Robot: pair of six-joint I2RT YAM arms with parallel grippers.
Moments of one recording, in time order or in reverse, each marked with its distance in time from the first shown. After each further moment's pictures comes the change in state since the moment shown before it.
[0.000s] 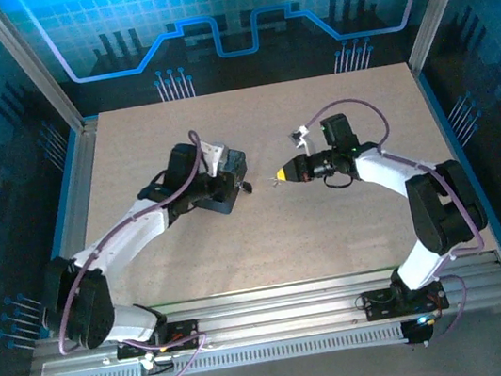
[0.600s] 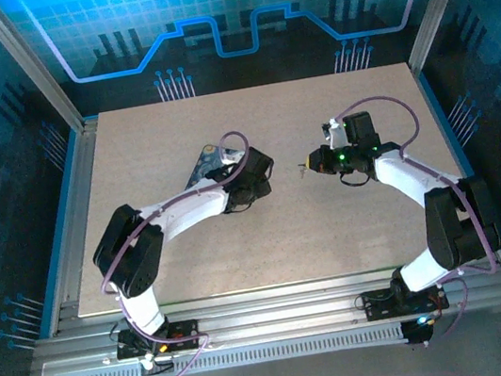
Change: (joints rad) left arm -0.247 0.388 0.294 -0.219 -0.484 -0.768; right arm -0.101 -0.119 -0.039 -0.100 0.302 0.100
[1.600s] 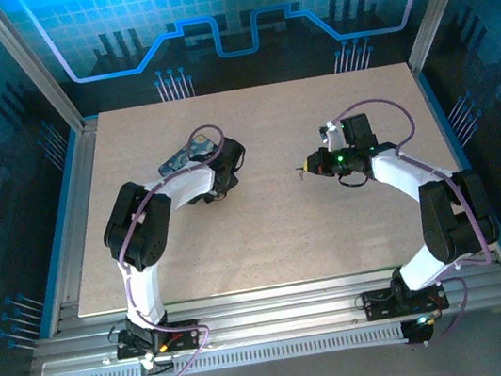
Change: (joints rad) left arm 0.226 0.173 0.069 -0.092 -0.087 -0.089; right arm 0.000 0.048 0.000 0.018 -0.041 -0.016
